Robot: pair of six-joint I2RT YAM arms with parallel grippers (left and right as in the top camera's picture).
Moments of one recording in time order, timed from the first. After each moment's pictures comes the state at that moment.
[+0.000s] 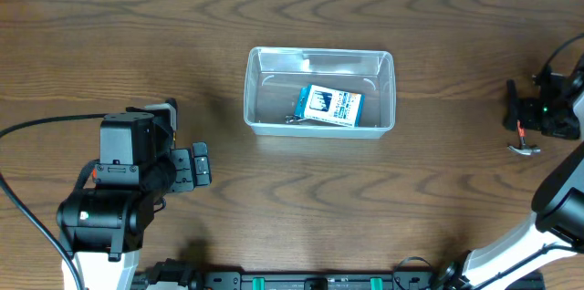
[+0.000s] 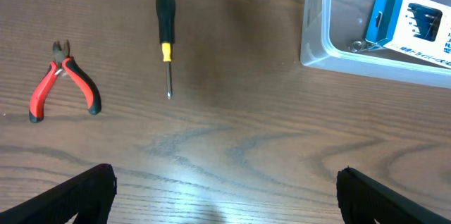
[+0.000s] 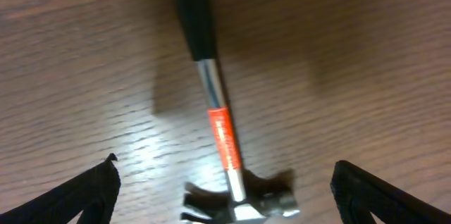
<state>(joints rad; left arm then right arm) -0.07 0.90 1.05 -1.16 0.00 -0.15 -0.58 1.96 1.37 -0.80 -0.03 -0.35</state>
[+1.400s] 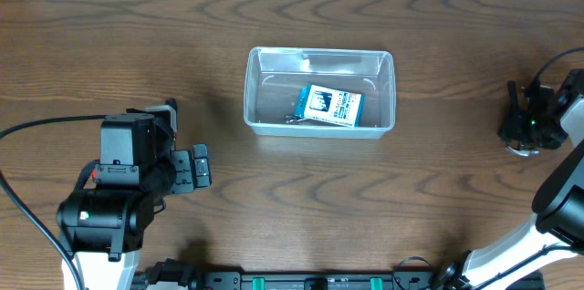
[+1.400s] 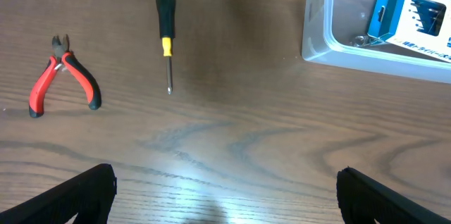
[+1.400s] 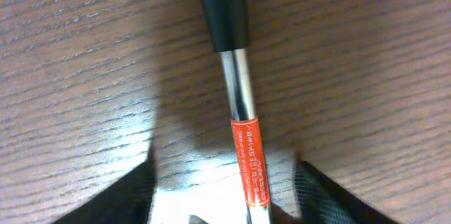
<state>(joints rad) -0.07 0.90 1.05 -1.18 0.00 -0.15 -0.58 1.96 1.22 -0.63 -0.07 -0.35</state>
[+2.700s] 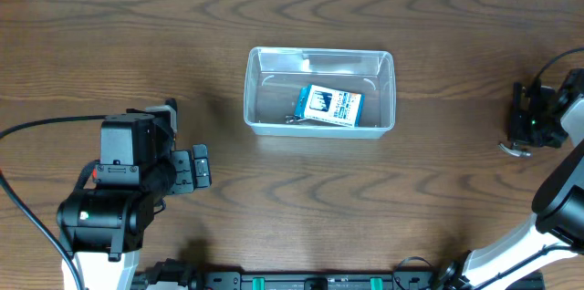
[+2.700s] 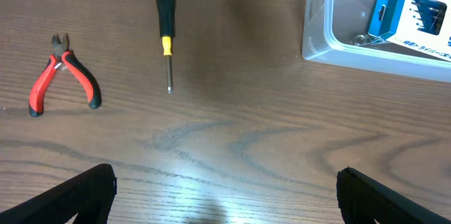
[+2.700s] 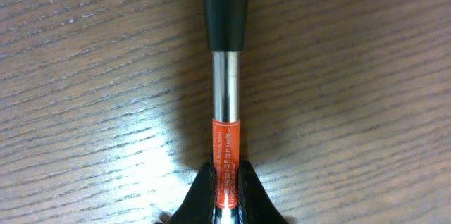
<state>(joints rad) -0.07 0.90 1.05 -1.18 0.01 -0.15 -0.58 1.95 1.22 -0.65 -0.06 -0.32</state>
